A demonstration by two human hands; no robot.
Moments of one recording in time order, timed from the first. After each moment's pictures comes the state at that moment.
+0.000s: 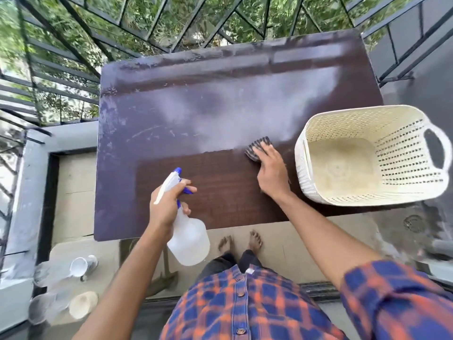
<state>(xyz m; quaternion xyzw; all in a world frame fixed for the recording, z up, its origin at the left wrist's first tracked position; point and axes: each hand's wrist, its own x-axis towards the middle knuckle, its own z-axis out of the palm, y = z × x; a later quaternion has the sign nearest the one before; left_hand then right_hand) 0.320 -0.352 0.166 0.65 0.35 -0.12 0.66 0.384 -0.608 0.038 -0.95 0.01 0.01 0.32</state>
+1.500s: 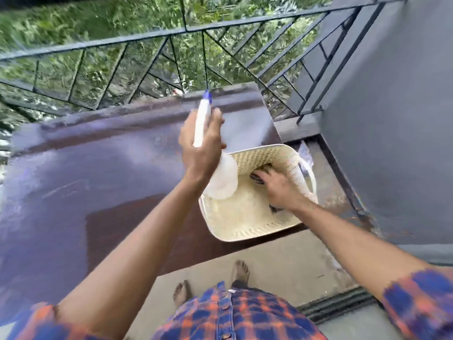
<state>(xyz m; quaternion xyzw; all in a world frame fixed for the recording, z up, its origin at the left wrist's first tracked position) 0.446 -0.673 0.274 0.72 0.07 0.06 0.69 0.389 -0.877 0.111 -0.97 0.01 0.20 0.16</state>
